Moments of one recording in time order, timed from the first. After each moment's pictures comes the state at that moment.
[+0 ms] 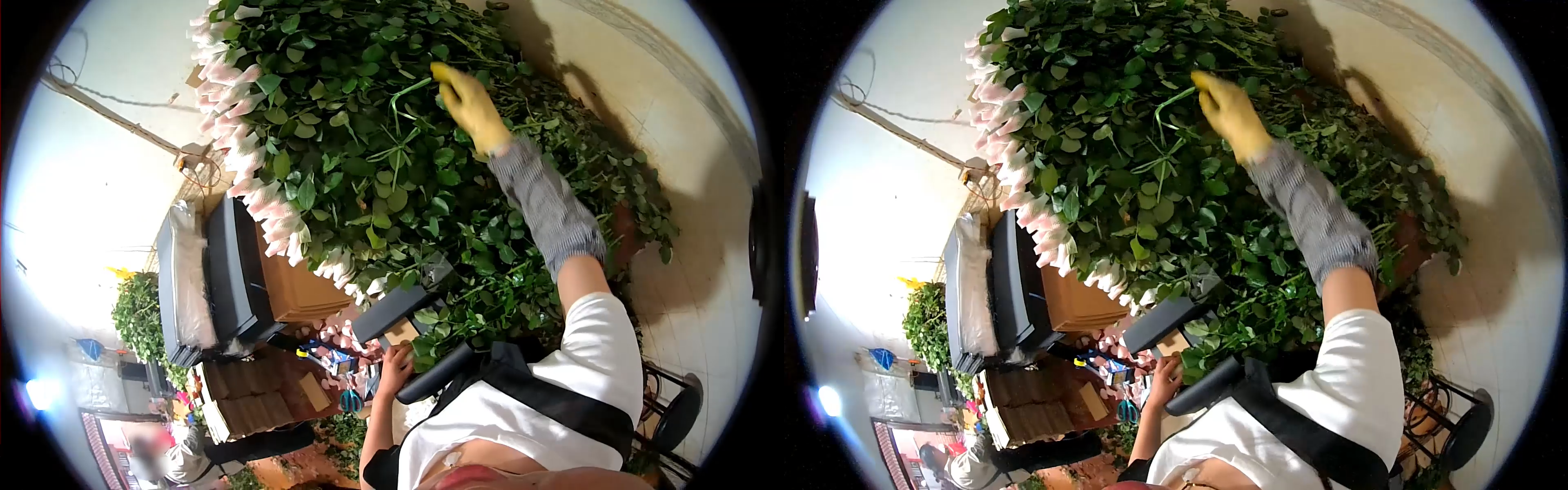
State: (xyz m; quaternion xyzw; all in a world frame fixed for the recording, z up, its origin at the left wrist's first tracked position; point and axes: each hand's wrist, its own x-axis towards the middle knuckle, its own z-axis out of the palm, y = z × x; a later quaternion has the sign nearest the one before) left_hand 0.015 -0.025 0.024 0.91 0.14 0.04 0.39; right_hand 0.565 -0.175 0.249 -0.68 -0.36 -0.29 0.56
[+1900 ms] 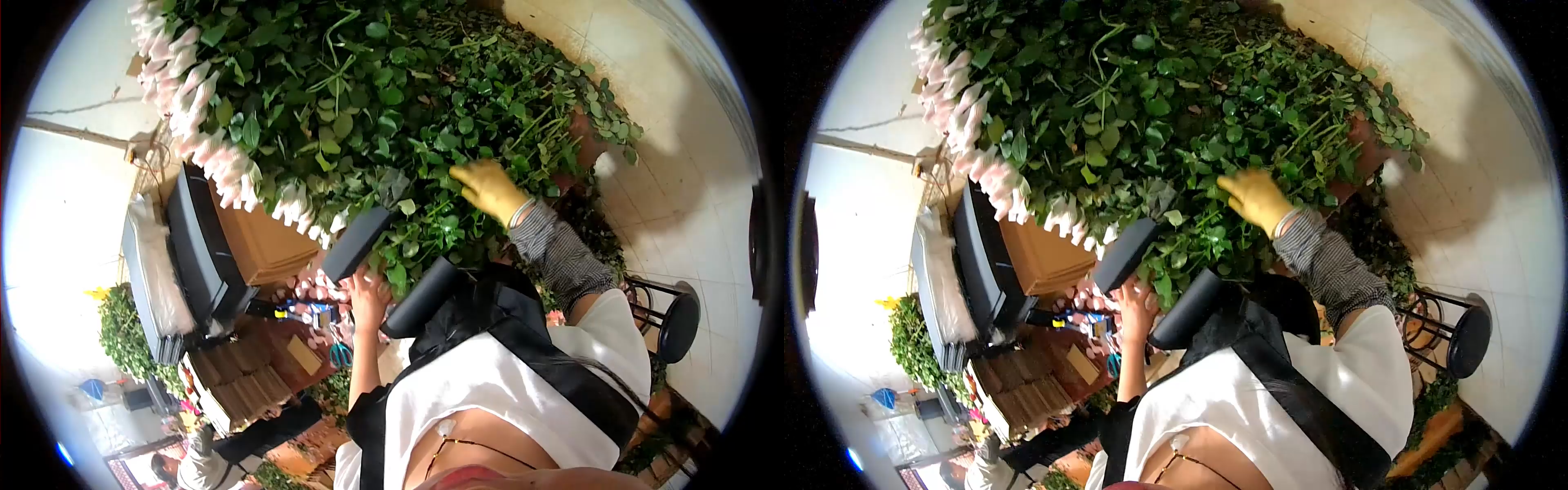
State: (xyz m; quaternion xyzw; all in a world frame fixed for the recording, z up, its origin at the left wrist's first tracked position) left_hand 0.037 -0.028 0.064 0.98 0.07 0.07 0.15; right_hand 0.304 -0.318 0.084 -0.92 -0.36 0.01 0.17
